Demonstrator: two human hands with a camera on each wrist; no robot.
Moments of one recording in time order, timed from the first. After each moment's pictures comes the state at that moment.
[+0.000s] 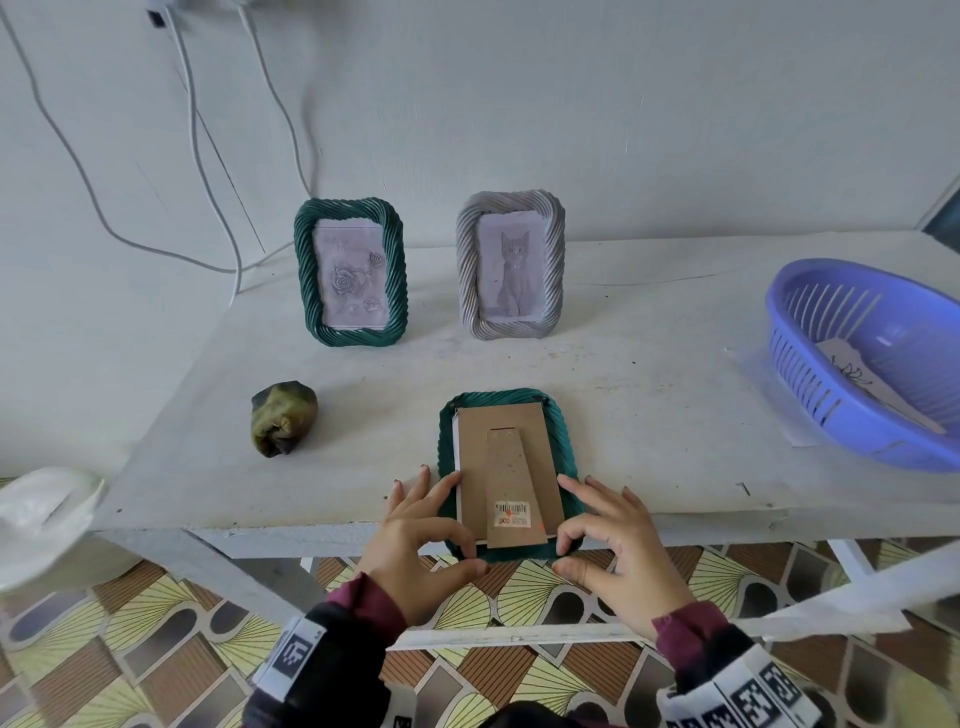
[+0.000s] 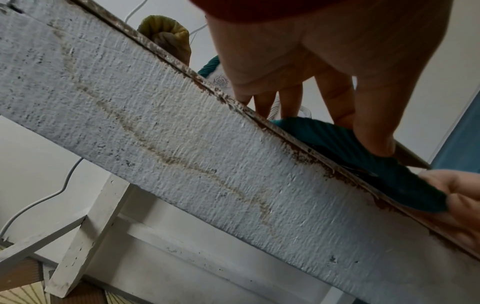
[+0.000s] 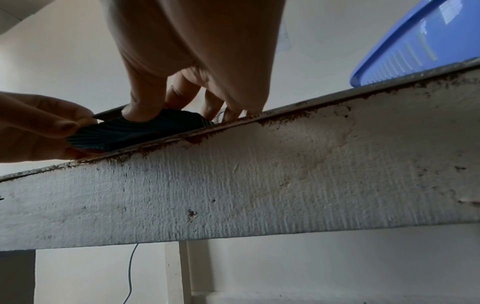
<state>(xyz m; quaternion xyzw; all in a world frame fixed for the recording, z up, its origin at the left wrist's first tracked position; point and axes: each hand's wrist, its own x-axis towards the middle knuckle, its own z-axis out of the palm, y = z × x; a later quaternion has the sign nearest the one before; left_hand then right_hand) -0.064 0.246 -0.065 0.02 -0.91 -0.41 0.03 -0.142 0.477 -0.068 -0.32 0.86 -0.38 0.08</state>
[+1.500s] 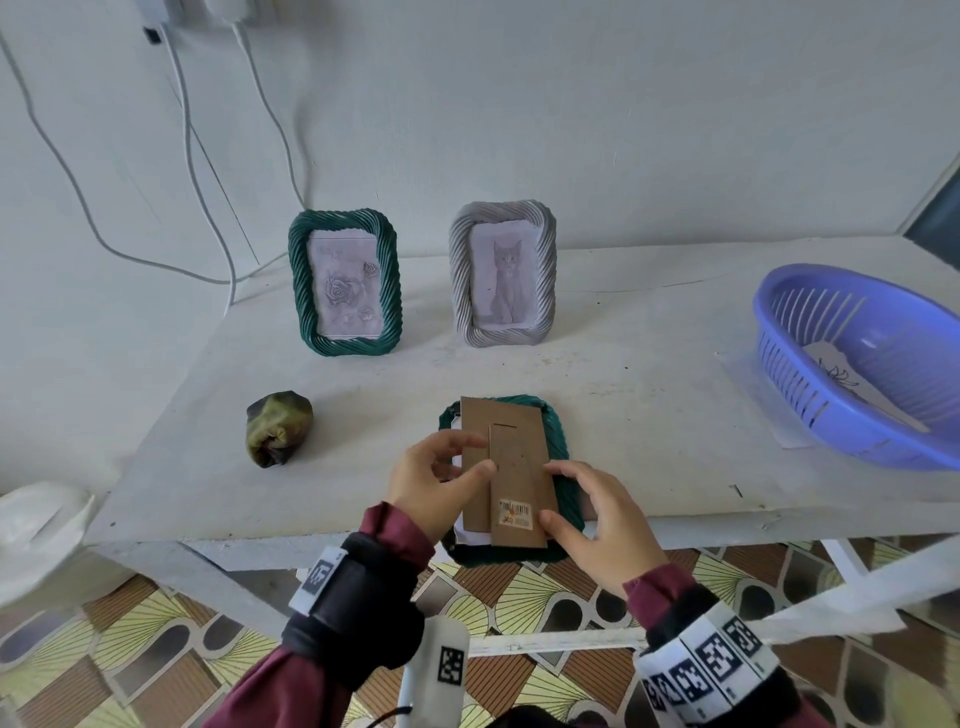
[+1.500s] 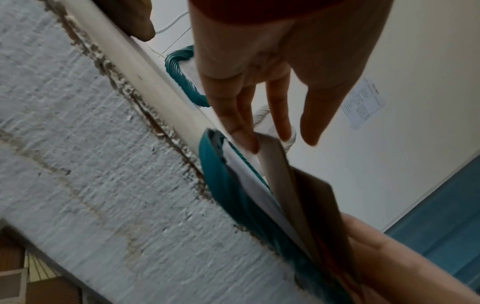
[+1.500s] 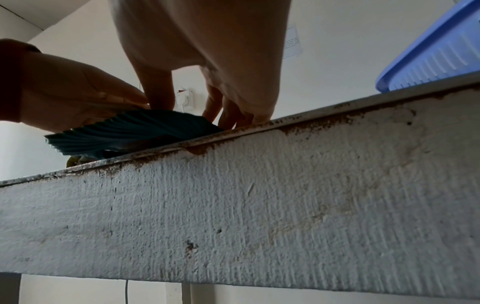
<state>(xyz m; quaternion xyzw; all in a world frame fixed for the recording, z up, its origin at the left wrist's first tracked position) -0.117 0.268 -0.015 0.17 -0.78 -0.60 0.08 -0.156 0.457 -0.054 -0.24 0.87 -0.42 0.06</state>
